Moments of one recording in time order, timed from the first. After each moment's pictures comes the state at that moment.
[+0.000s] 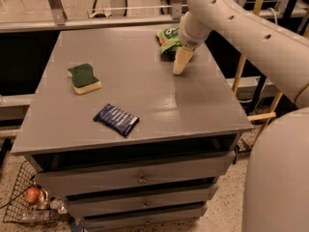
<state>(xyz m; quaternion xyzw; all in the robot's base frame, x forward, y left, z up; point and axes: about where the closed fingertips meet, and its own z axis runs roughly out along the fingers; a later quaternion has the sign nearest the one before) 0.790 -0.106 0.863 -0.63 0.70 -0.15 0.31</state>
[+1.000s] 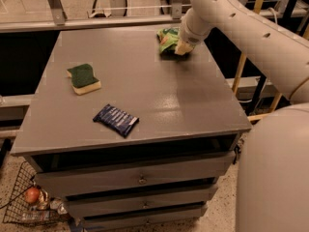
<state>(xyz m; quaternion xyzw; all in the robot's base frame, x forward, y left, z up) 0.805 -0.106 0.871 -0.62 0.70 -0.14 0.33</state>
